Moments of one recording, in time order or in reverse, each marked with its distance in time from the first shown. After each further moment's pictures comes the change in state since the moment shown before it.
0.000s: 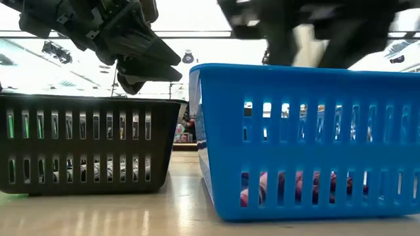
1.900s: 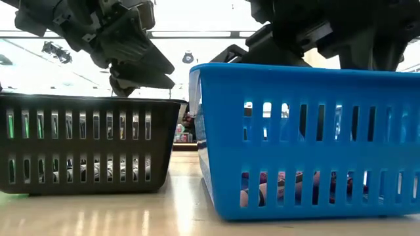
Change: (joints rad) left arm -0.005 -0.023 0.000 -0.088 -0.035 -0.083; right arm -0.042 0.282 0.370 -0.357 -0.343 0.324
